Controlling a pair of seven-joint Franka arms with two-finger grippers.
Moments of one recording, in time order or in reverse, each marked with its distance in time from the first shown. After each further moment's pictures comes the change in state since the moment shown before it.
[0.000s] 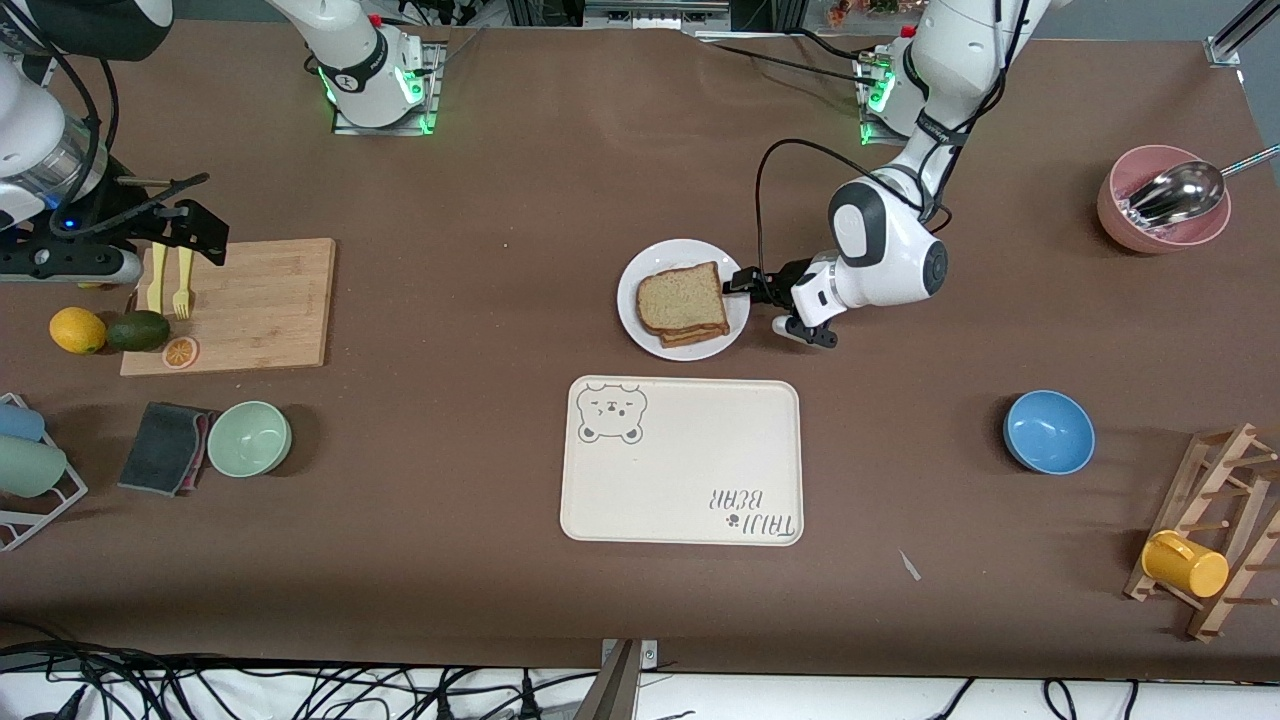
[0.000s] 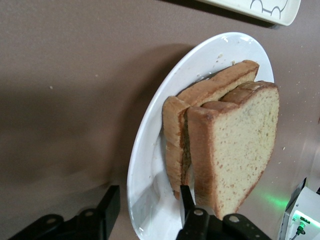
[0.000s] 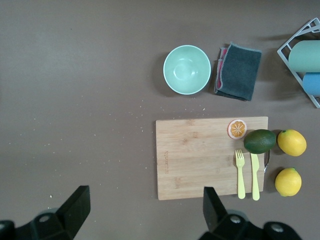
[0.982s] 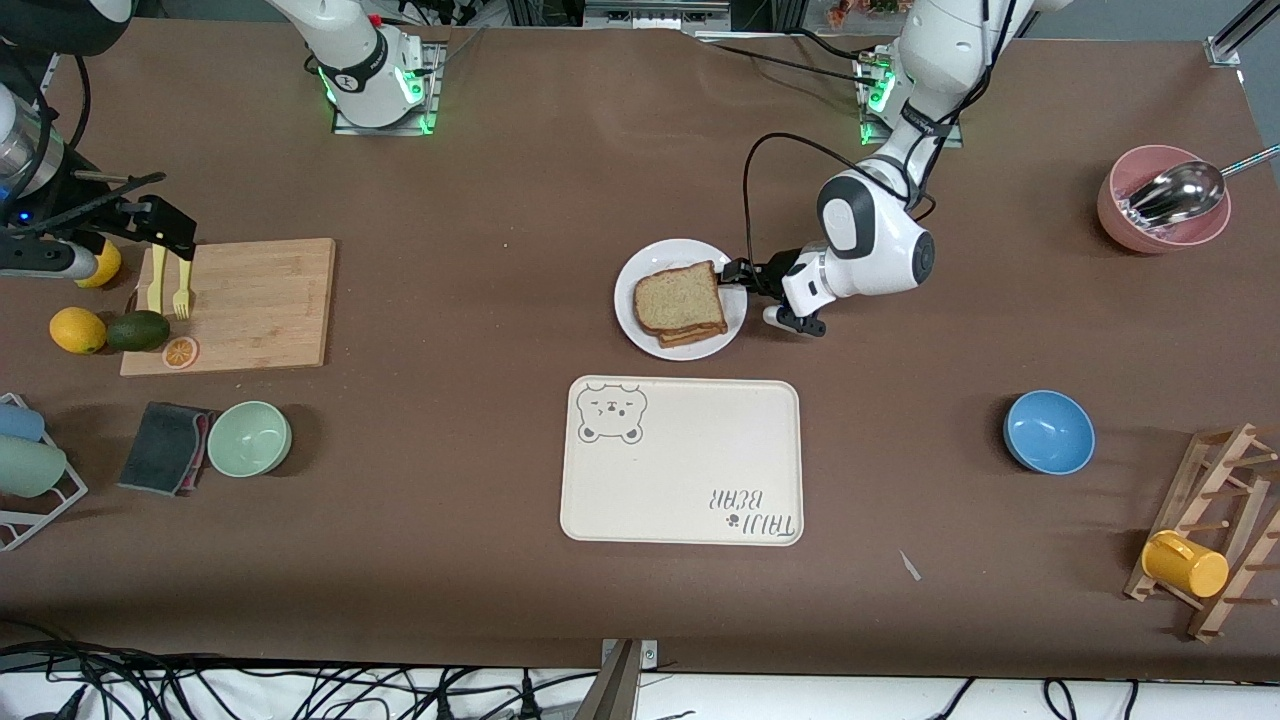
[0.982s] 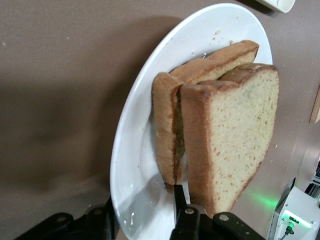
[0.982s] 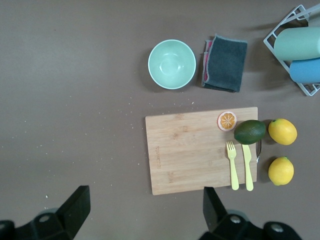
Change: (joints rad) left arm -0.044 0.004 -0.002 -0.026 -0.114 0.008 0.042; right arm -0.014 -0.004 -0.038 0.020 0.000 -0.037 -0.002
